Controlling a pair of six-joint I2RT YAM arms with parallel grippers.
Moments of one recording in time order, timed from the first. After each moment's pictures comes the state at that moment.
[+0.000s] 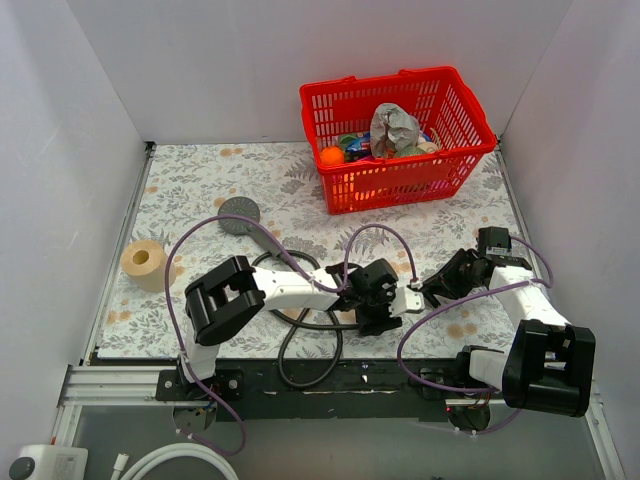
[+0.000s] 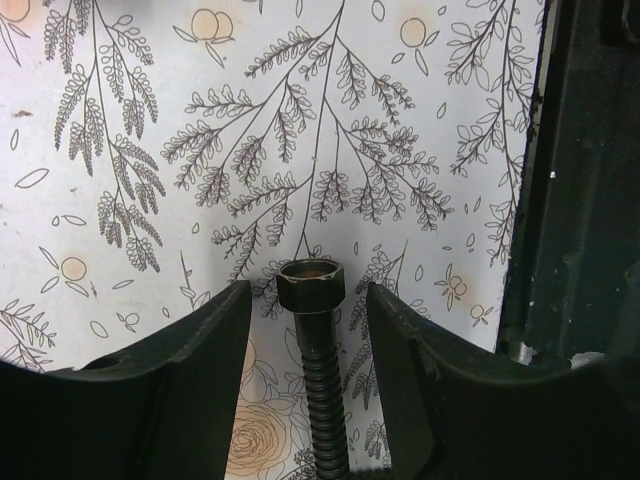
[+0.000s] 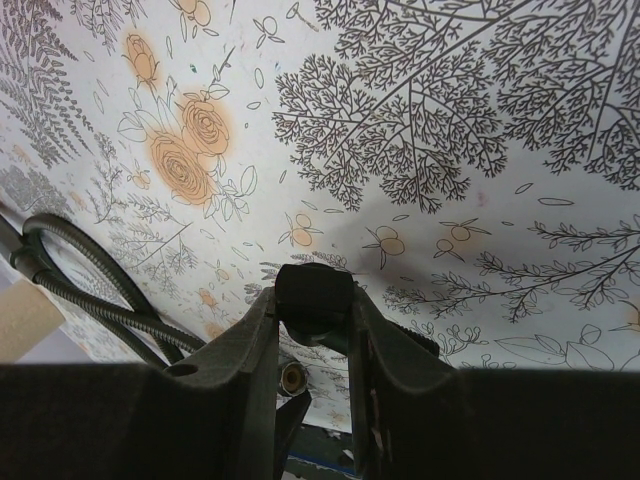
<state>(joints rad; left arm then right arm) -1.17 1.93 1.24 -0.28 0.29 0.29 -0.11 1.18 0.59 -0.58 -0.38 0.67</state>
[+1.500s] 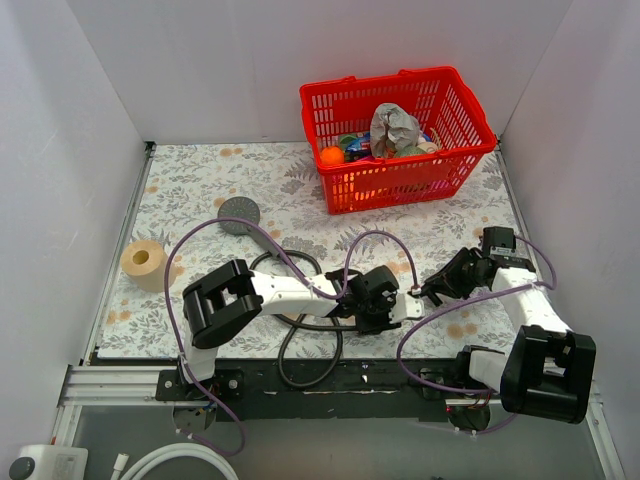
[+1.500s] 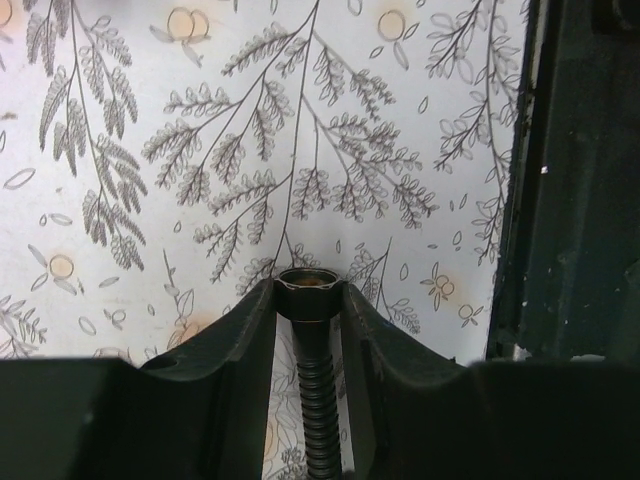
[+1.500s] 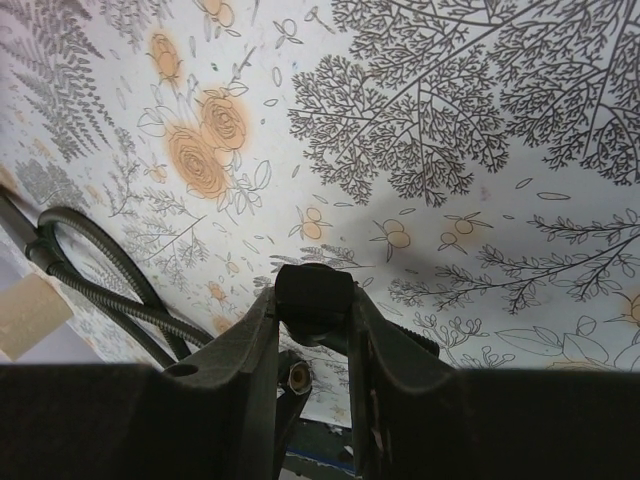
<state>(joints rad) -1.21 1.91 1.21 -0.25 0.22 0.30 -0.13 1.16 0.59 -0.59 -0.41 0.65</state>
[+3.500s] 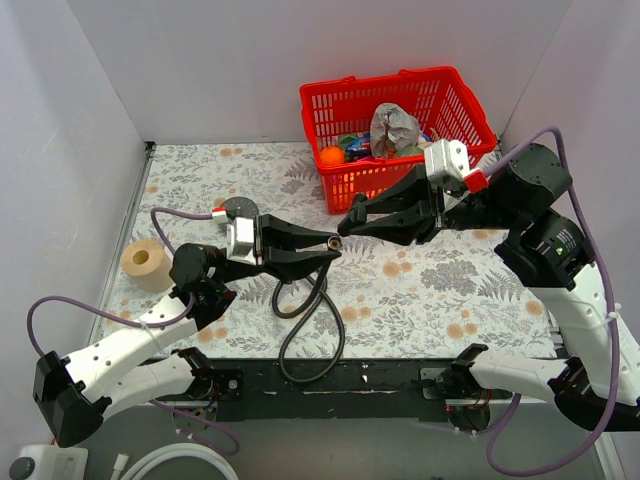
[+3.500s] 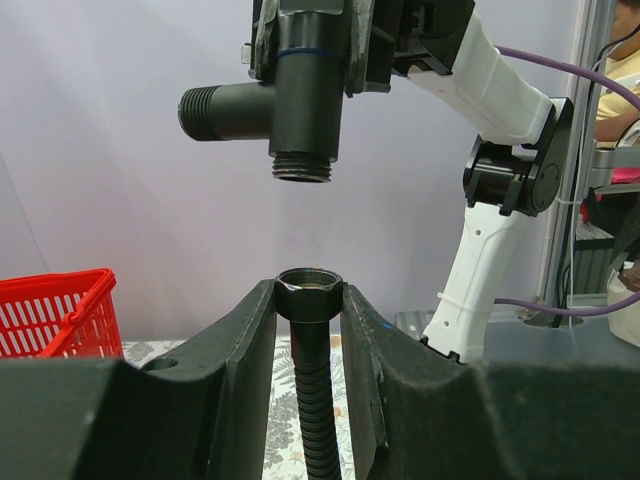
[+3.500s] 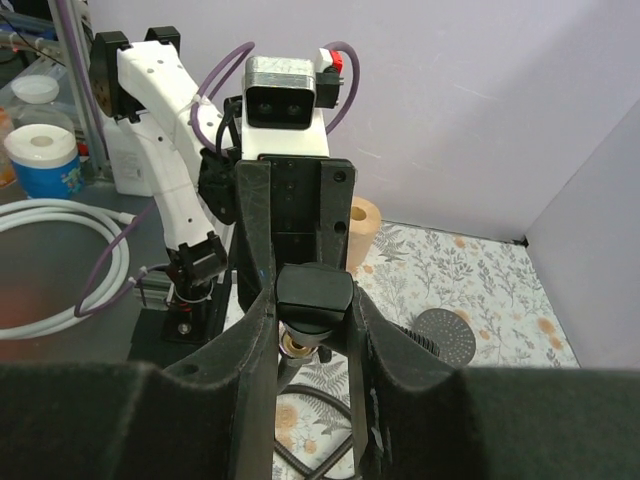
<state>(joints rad) -0.83 0.92 0.75 0.81 0.61 -0.26 0.76 1.08 1.66 -0.45 -0.86 -0.14</state>
